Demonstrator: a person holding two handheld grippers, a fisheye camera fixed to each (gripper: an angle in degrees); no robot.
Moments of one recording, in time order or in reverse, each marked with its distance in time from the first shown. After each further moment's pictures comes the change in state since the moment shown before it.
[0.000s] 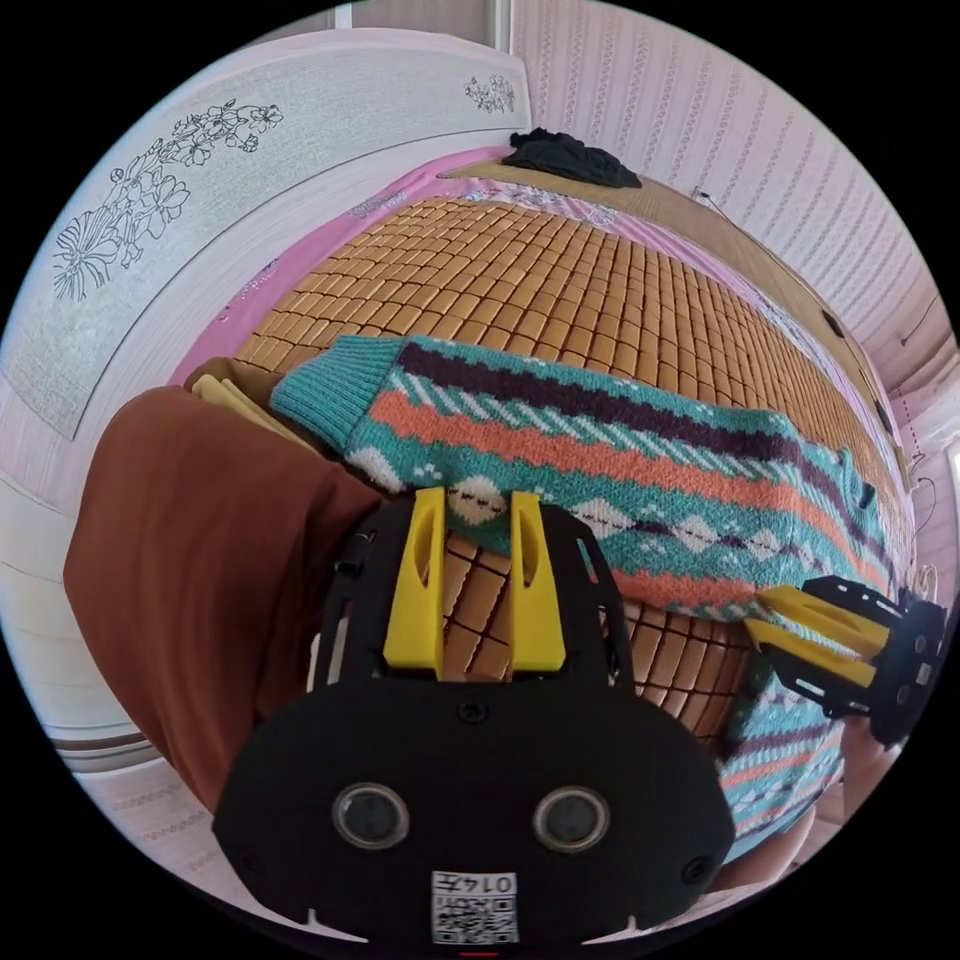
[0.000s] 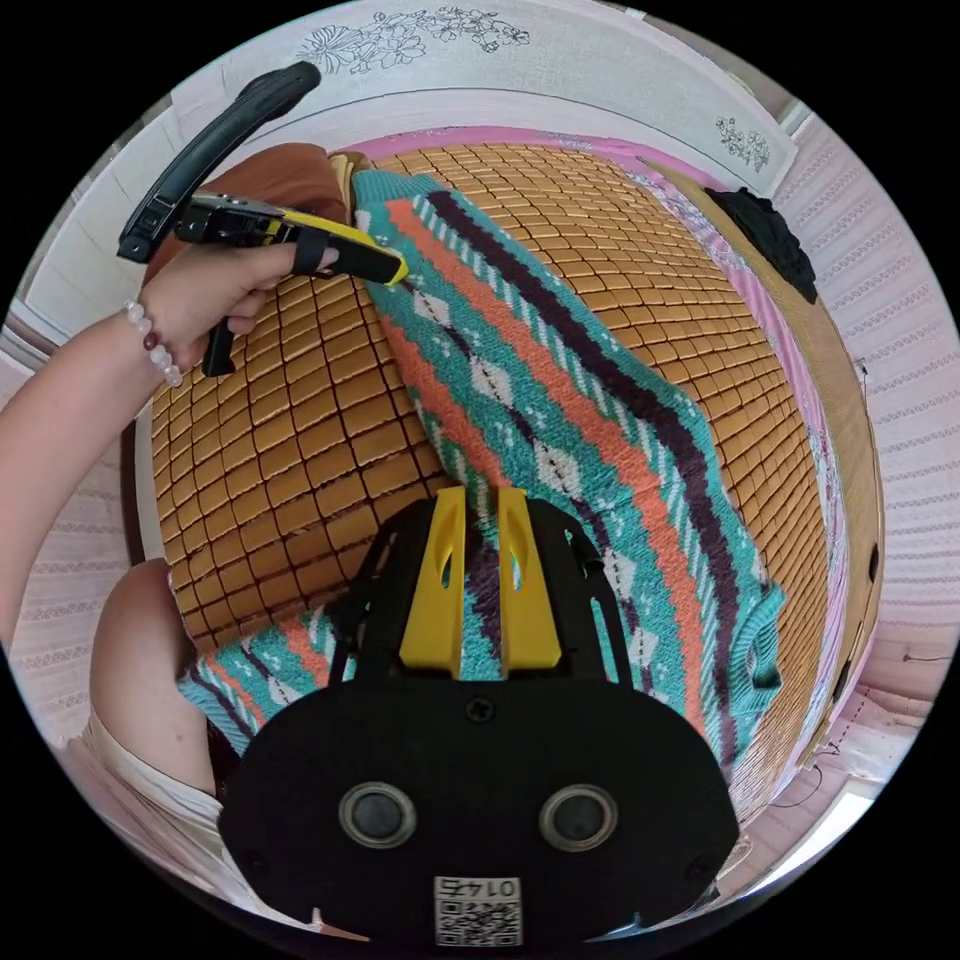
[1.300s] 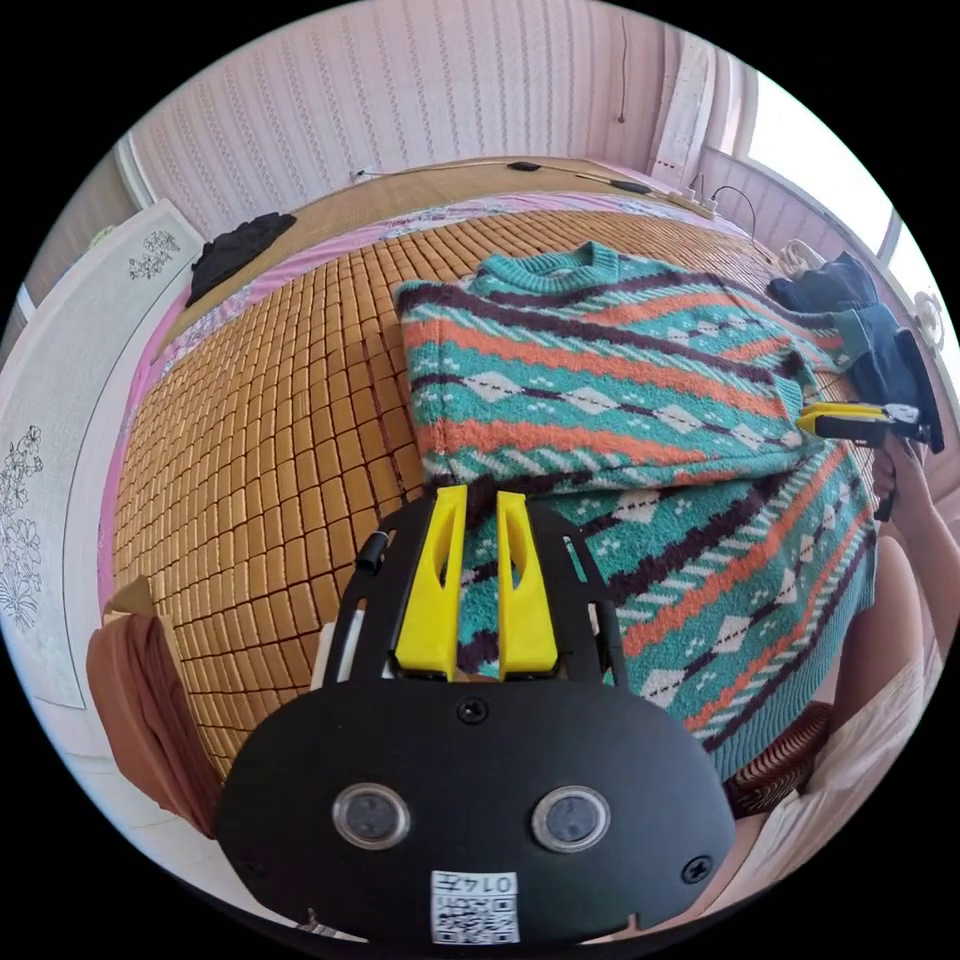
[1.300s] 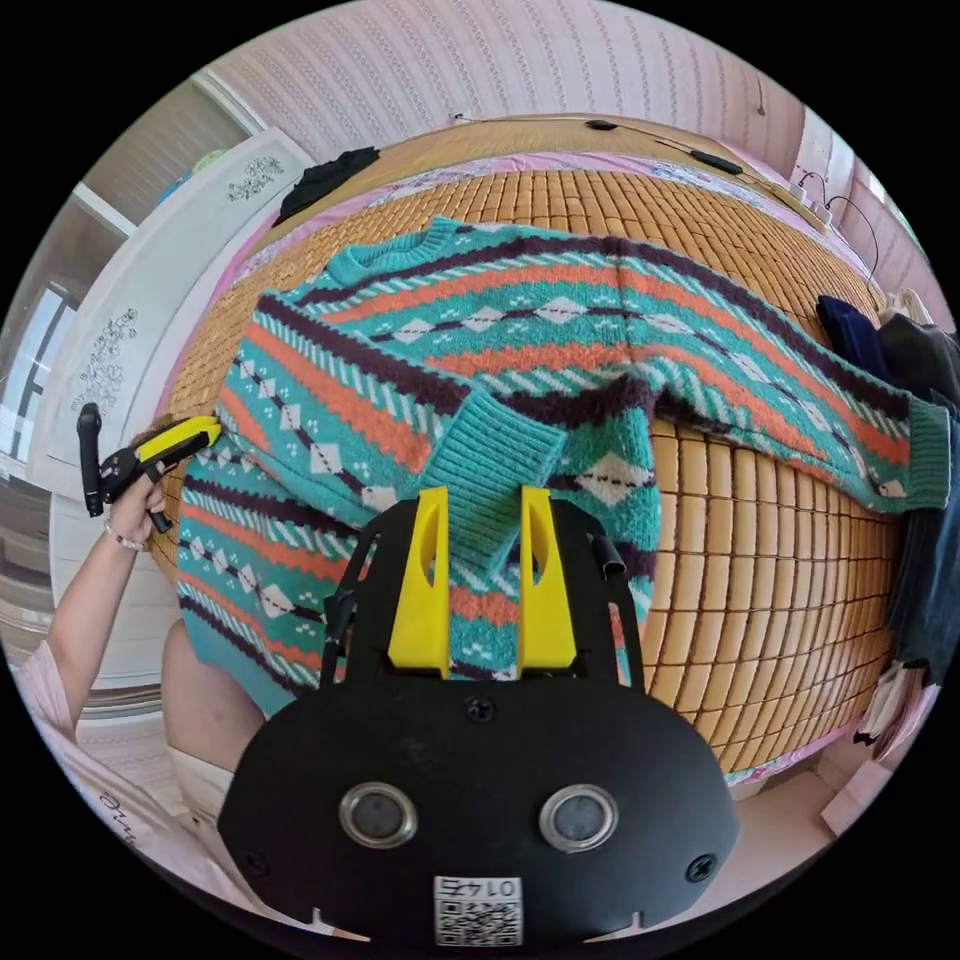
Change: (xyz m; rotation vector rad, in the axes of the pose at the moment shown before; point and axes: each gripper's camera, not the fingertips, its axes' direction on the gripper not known) left arm 0.320 0.110 -0.076 0.054 0.181 0.693; right arm 0.107 0.531 0.029 0.125 -0.055 1.007
